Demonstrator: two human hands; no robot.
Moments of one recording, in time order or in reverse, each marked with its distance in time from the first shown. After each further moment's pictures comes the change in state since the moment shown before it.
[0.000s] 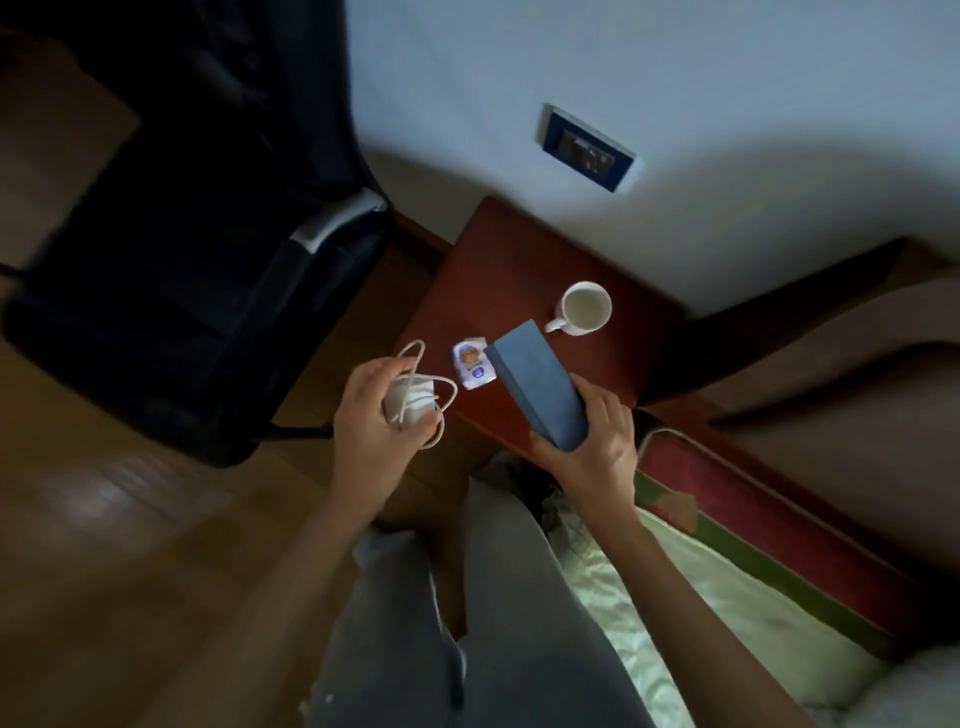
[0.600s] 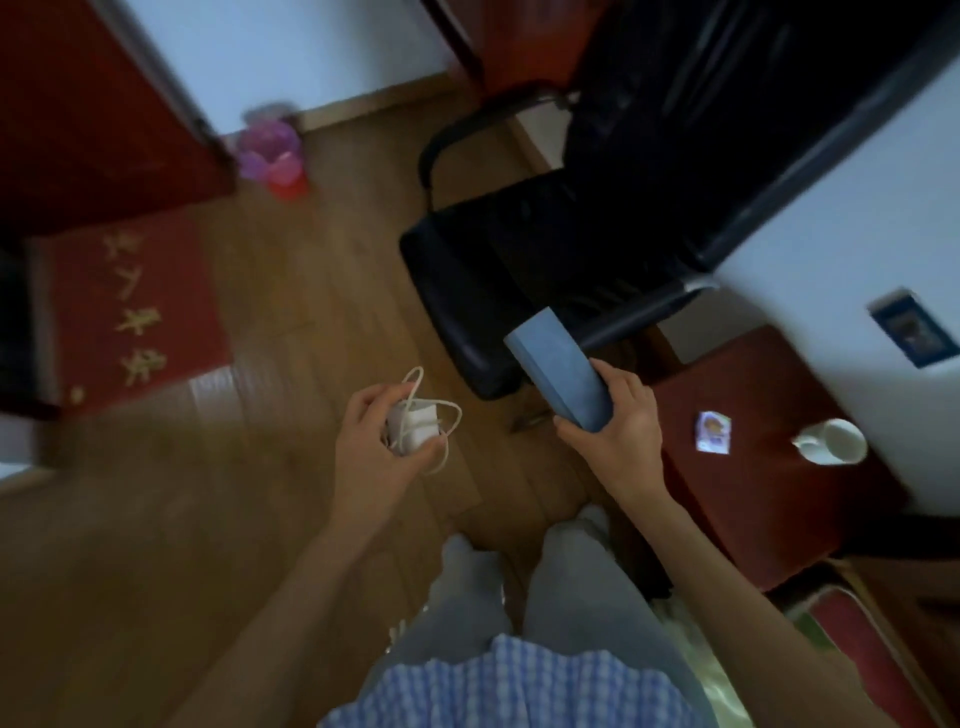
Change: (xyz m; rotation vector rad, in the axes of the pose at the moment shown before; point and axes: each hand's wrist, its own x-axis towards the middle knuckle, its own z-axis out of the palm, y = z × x) left_hand -0.268 -0.138 -0.305 -0.113 0.552 -0.194; right_hand -0.189 -0.280 0.105 0.039 -0.354 -0.603
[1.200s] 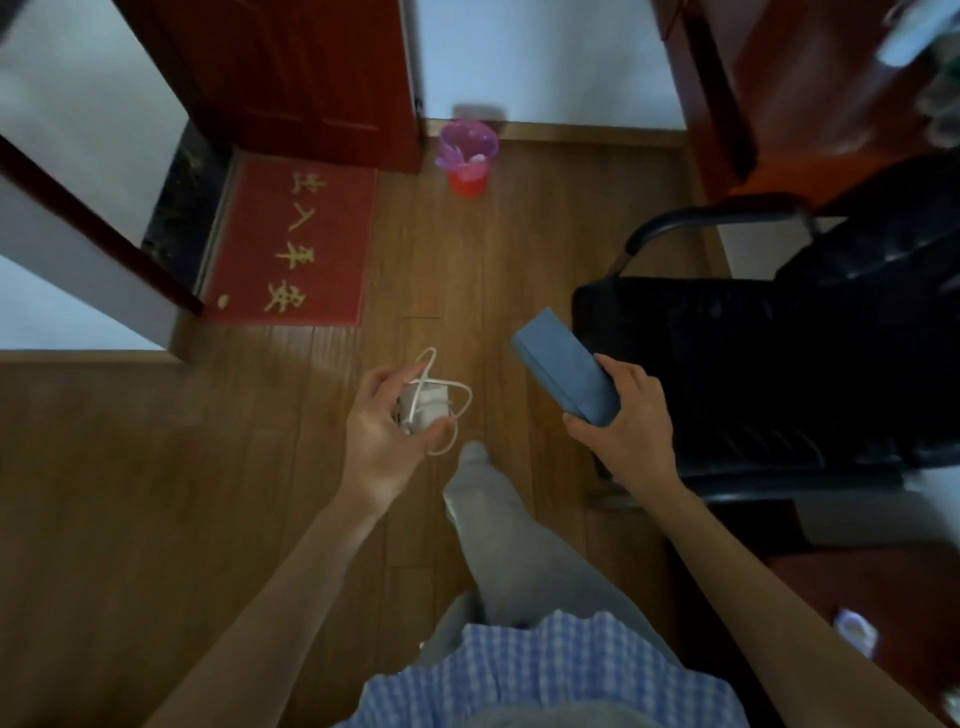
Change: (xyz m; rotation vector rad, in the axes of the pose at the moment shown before) left_hand 0.067 -0.116 -0.179 -0.125 0.377 -0.119; right_hand 0.109 -0.187 0.170 -0.072 -0.287 -0.314
